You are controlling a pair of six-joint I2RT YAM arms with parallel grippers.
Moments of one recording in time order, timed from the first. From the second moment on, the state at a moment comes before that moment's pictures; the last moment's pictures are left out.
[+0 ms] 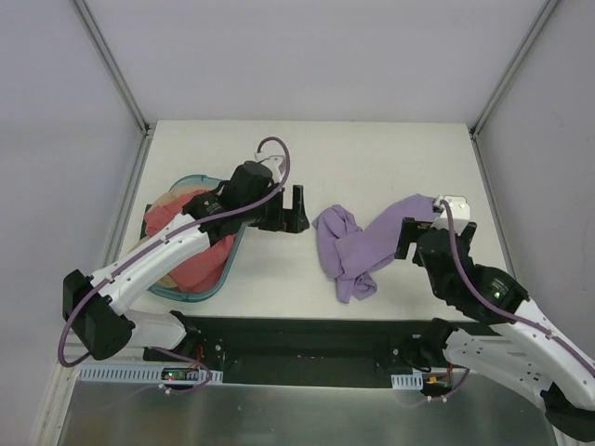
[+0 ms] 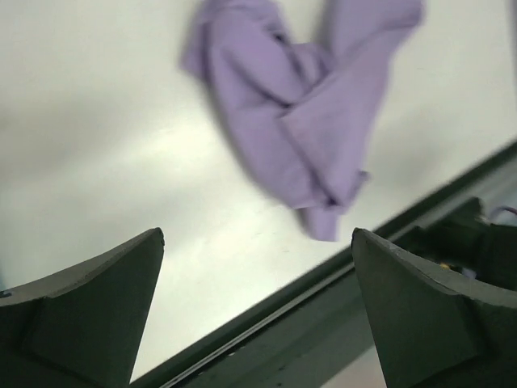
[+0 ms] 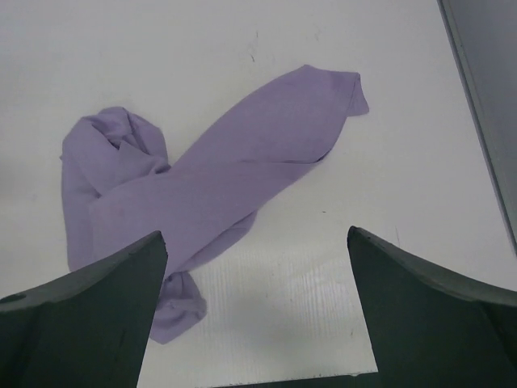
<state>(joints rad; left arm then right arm) -0.74 1.31 1.24 -0.59 0.16 -0.55 0.87 0.62 0.90 -0.87 0.83 0.46</state>
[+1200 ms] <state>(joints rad) -0.66 1.78 1.13 -0.28 0.18 -0.63 0.83 1.39 0.94 -0.71 0.33 0.55</state>
